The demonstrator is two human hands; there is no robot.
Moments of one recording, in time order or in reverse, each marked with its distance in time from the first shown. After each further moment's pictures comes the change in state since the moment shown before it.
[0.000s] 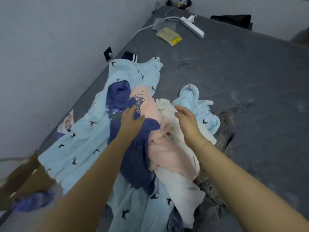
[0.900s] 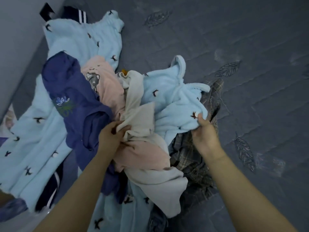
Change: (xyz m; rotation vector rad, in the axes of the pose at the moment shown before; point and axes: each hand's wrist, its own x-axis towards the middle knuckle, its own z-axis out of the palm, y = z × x) left_hand 0.002 -0.077 0.098 -0.154 -0.050 -0.110; right_hand 0.036 0.119 -0.130 0.719 0.208 0.272
